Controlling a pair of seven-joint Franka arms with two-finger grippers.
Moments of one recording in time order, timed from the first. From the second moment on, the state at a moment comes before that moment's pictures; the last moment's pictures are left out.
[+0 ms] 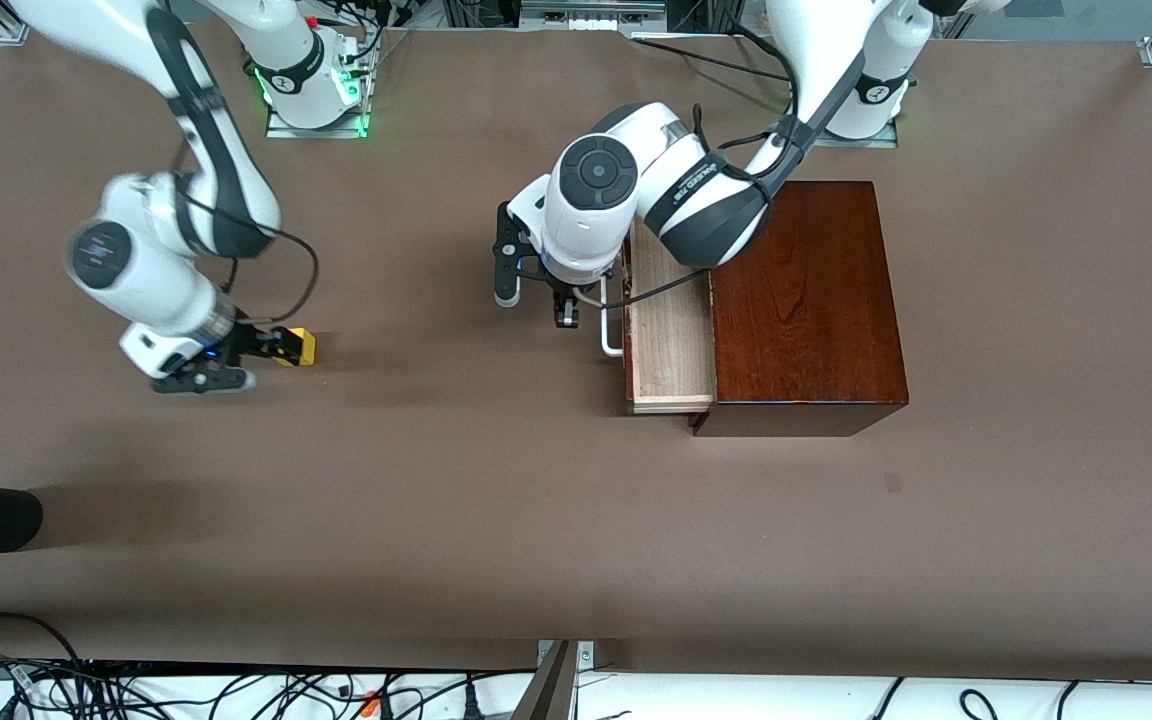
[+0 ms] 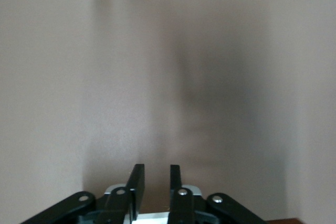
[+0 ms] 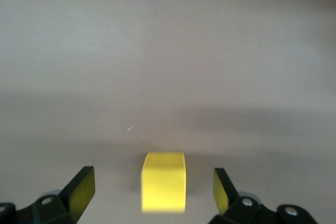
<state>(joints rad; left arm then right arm) -0.54 0.66 -0.30 -1.31 0.03 1.98 0.81 0.19 0.21 -0.10 -2.08 0.06 2.30 -0.02</state>
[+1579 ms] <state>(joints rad) -0.49 0.69 -0.29 -1.37 0.10 1.82 0.85 0.19 0.11 -0.10 -1.56 0.01 1.62 -0.02</state>
